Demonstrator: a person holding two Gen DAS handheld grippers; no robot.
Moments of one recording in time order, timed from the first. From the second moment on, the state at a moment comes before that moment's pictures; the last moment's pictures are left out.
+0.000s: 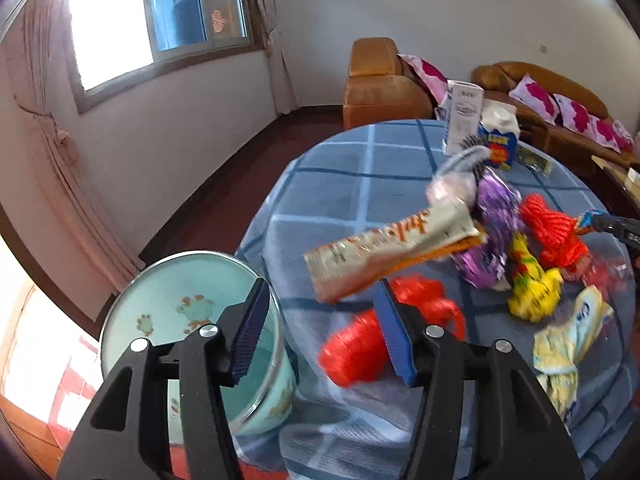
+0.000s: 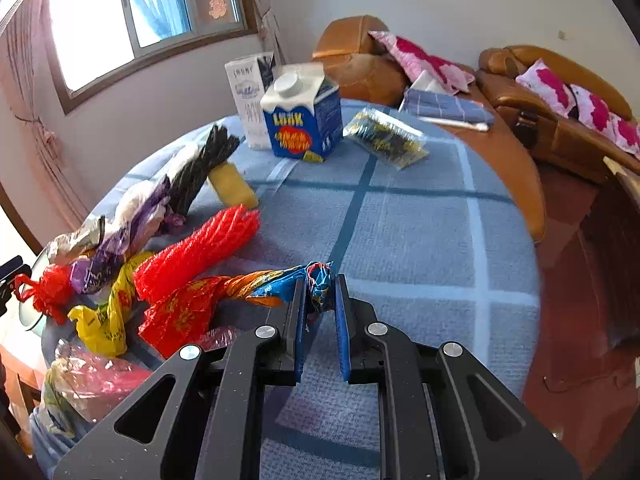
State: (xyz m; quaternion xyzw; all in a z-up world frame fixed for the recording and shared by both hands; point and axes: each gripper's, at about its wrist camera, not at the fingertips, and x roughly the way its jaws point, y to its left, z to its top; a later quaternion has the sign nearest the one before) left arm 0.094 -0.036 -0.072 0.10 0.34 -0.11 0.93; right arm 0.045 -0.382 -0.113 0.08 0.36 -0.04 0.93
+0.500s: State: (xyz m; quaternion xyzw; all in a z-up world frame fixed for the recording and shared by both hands) left arm 0.143 -0.057 -0.108 0.06 0.40 -0.20 0.89; right arm 0.045 -0.375 -0.111 0.06 0.35 -0.05 0.93
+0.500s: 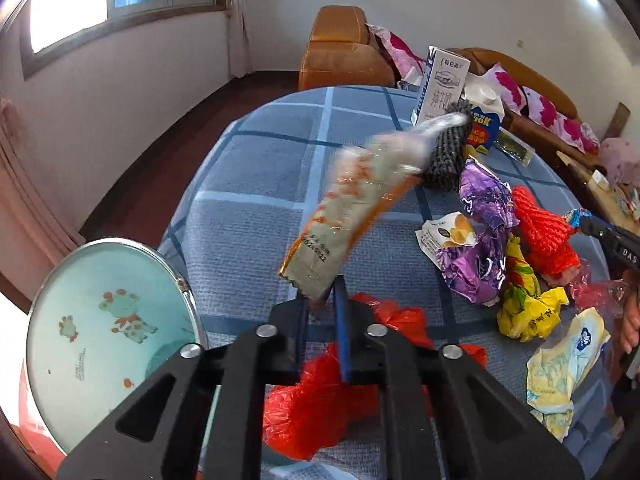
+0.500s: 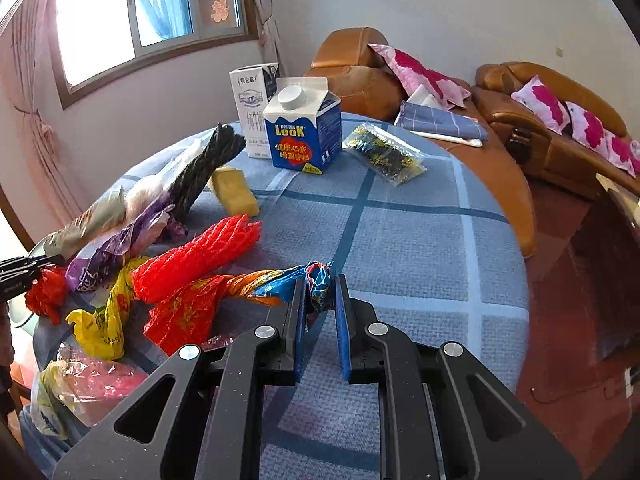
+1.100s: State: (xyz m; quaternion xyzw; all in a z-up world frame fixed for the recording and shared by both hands) left arm 0.071 -0.050 -0.032 0.11 0.30 -0.21 0.92; right arm 0.038 -0.344 -0.043 0.04 0.28 -0.02 0.96
